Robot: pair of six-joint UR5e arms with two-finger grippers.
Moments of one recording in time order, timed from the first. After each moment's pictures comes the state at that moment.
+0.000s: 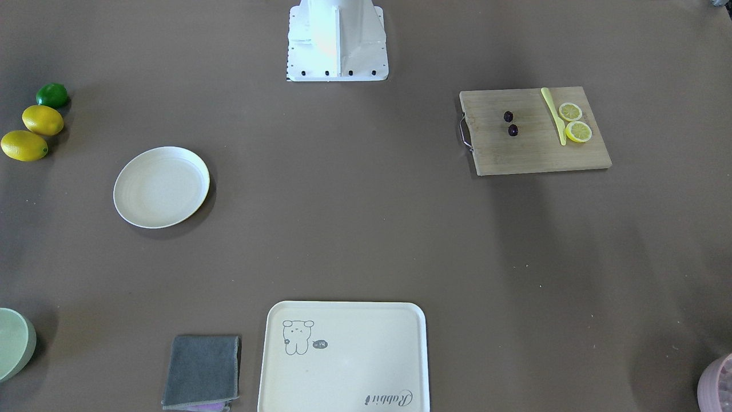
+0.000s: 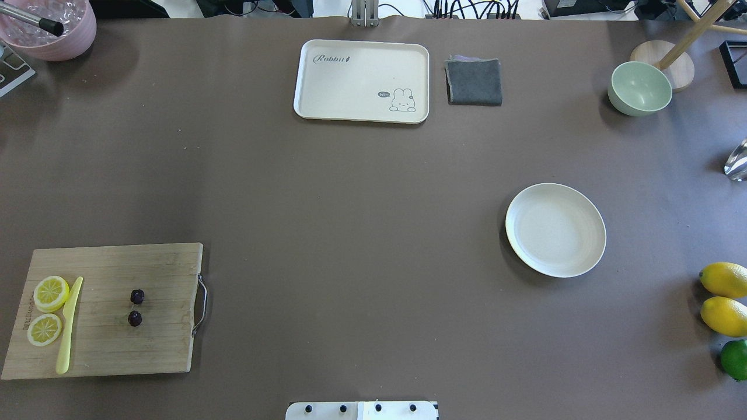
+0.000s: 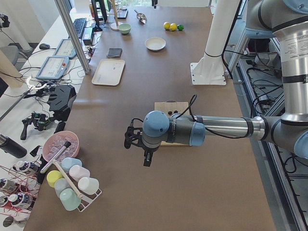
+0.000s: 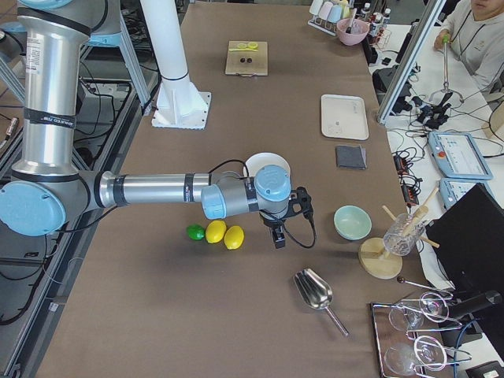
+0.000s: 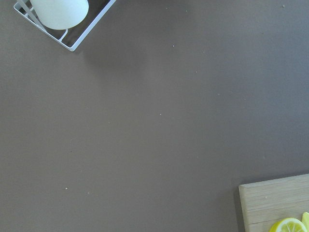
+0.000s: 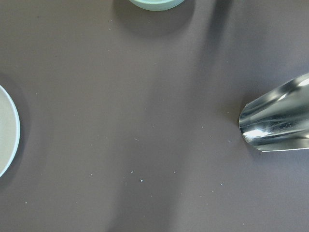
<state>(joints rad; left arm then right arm) -1.65 -1.35 -1.83 -1.67 -2.50 0.03 1.48 -1.71 1.76 -1.38 2.46 -0.05</state>
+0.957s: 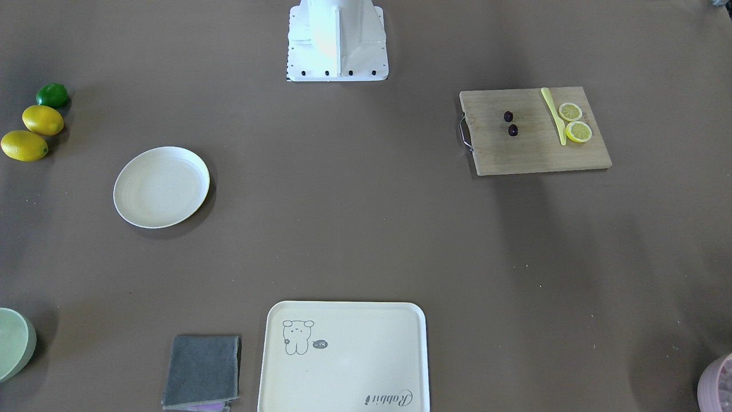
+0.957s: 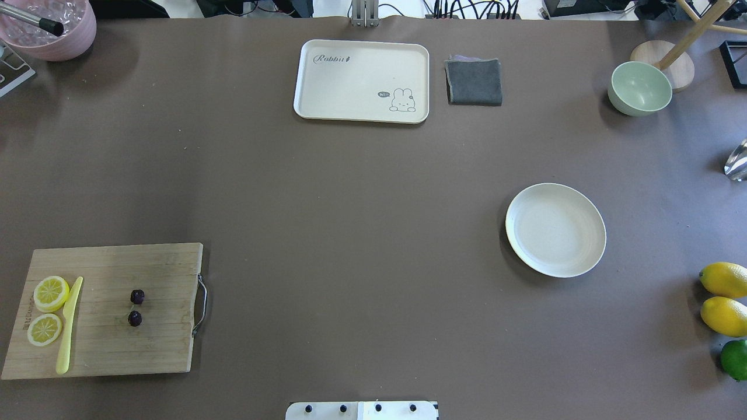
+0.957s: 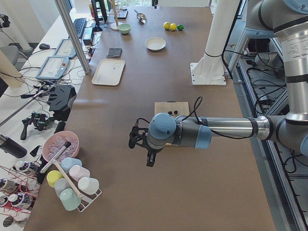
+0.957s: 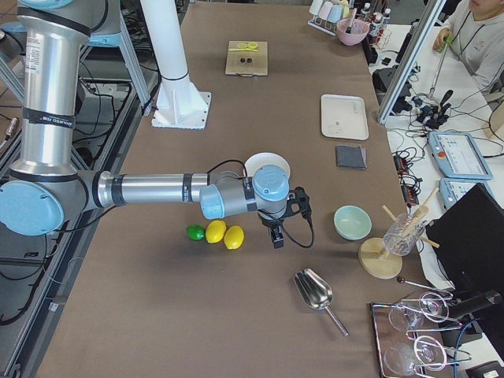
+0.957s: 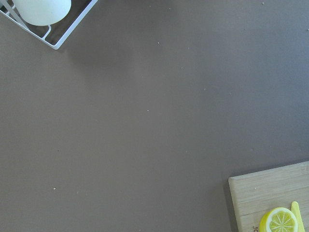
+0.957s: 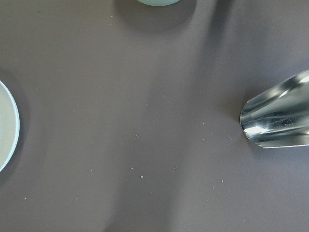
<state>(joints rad) -1.66 -1.31 -1.84 -1.74 -2.51 0.04 1.47 -1.72 1.77 -1.38 2.46 -0.05</state>
